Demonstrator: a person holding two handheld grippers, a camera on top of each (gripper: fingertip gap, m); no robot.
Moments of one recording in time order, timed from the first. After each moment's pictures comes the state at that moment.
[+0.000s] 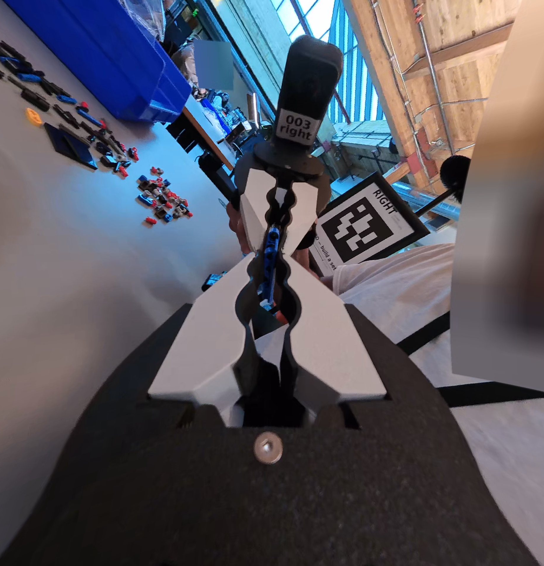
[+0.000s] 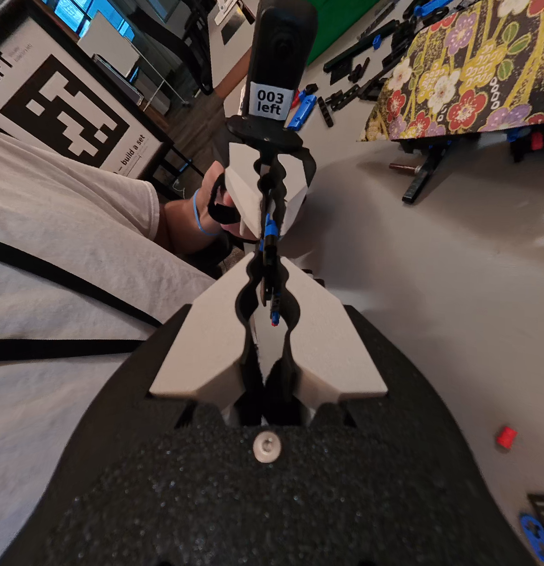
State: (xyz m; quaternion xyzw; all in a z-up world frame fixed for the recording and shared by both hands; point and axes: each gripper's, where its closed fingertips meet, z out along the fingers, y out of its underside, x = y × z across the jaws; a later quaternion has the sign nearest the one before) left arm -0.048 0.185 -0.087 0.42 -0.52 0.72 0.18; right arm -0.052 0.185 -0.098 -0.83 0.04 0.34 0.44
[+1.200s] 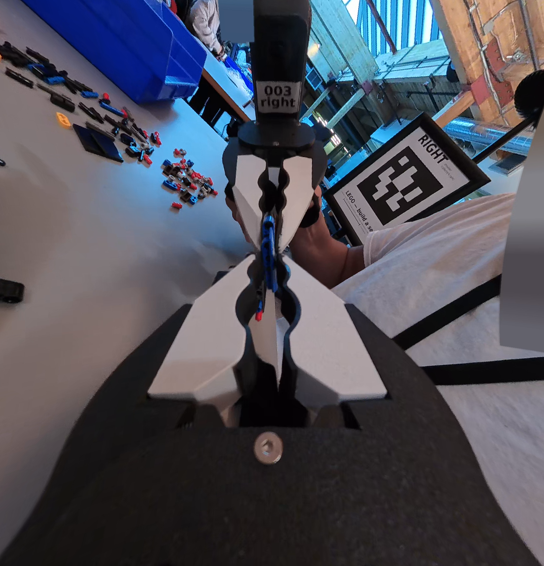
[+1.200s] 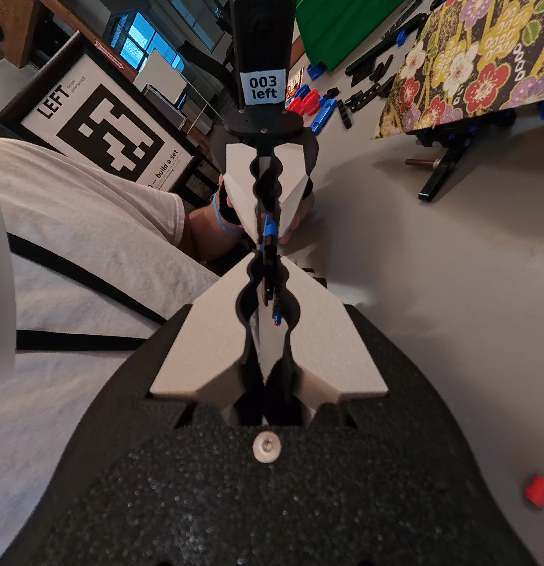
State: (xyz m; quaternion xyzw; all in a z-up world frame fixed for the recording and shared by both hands) left arm -0.054 0.192 -0.101 0.41 -0.60 0.67 0.12; right arm -0.054 0.191 -0.107 -0.79 0.04 0.40 0.45
